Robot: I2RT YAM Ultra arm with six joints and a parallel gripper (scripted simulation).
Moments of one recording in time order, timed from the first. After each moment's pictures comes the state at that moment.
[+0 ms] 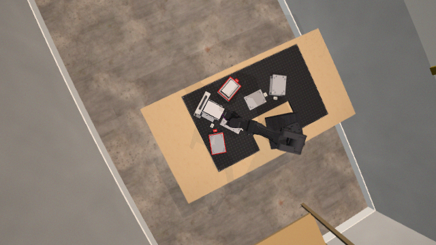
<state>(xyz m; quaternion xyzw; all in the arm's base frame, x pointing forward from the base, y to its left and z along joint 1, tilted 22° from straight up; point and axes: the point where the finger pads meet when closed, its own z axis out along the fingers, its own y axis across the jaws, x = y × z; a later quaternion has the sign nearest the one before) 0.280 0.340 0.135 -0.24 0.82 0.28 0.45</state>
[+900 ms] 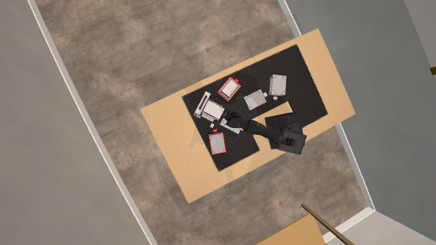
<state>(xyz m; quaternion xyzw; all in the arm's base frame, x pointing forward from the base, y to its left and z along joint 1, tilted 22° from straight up) 0.279 0.340 0.135 -0.24 0.82 0.27 0.44</state>
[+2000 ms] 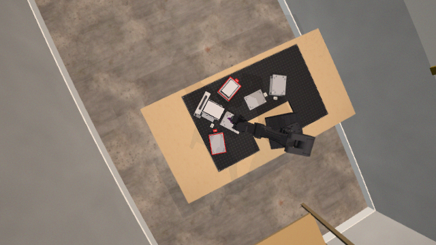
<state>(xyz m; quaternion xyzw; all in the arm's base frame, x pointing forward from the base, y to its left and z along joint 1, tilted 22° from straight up) 0.242 0.313 0.121 -0.24 0.82 0.28 0.44</state>
